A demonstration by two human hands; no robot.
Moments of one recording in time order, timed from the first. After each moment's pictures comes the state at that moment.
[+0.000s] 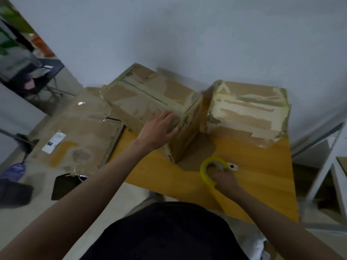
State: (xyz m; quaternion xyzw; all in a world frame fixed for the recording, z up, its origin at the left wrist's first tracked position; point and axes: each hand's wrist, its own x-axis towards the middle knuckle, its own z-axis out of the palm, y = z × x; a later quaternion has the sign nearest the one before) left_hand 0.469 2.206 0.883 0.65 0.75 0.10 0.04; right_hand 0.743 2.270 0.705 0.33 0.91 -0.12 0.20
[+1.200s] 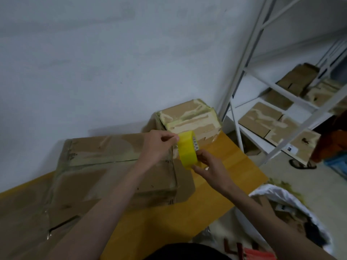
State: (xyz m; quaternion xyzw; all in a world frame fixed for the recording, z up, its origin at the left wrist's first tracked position) left_hand 0.411 2.313 0.962 0.70 0.52 0.32 0.37; right_hand 0.606 2.217 0.910 0.62 0.63 -0.33 -0.34
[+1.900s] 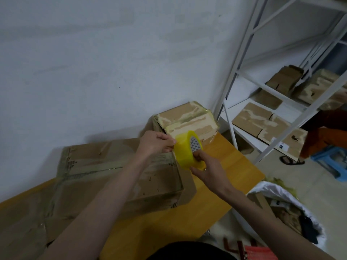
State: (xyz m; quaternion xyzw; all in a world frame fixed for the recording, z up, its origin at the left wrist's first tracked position) left_hand 0.388 2.333 0.978 0.55 0.54 0.27 0.58; right_hand 0.572 2.215 0.926 0.66 0.64 -0.23 -0.32
